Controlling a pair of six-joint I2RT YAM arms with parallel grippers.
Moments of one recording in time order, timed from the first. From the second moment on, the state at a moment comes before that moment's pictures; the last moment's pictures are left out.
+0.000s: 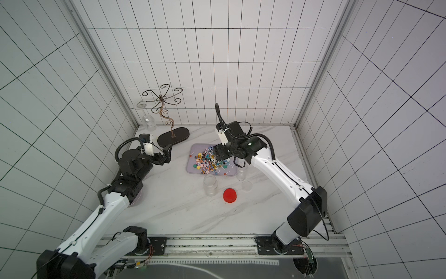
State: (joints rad) left arm -0.17 0.97 0.67 0.11 0.04 -0.07; right arm 0.62 1.53 1.58 -0.80 -0.04 0.14
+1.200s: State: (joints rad) left arm -0.12 1.59 0.30 1.10 -0.16 0.04; right arm 0.20 0.96 0.62 0.25 0.27 0.04
